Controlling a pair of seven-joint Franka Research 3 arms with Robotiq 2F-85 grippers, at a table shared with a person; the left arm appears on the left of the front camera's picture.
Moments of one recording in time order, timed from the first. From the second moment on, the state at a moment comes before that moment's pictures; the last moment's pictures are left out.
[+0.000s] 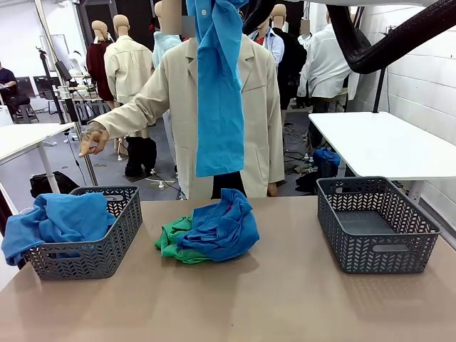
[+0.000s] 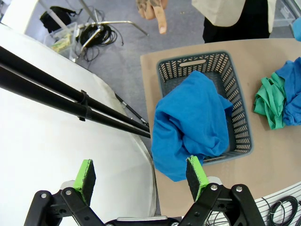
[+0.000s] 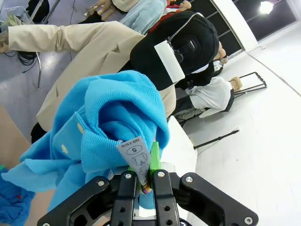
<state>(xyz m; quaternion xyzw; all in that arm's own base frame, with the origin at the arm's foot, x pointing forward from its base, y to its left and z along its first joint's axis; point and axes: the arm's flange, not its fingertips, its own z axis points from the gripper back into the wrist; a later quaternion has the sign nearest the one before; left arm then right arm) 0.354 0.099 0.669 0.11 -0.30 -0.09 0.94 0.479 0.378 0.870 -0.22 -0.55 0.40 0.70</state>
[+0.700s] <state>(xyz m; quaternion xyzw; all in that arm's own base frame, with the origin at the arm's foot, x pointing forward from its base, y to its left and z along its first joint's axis) 0.331 0.143 0.699 0.12 -0.34 -0.04 0.93 0.480 0.383 0.866 -0.21 -0.55 0.40 0.70</state>
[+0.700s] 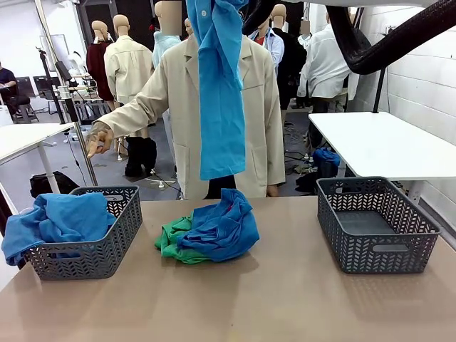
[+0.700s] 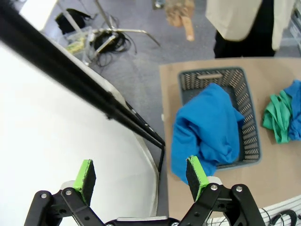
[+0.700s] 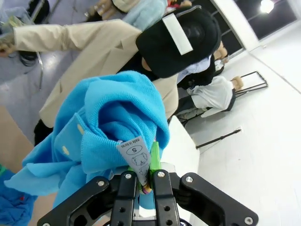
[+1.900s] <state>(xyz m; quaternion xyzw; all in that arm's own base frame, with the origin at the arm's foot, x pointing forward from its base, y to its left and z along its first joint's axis) 0.282 0.205 0.728 0.14 -0.38 0.03 0.91 0.416 0.584 0.786 -0.02 -0.61 0.27 0.74</state>
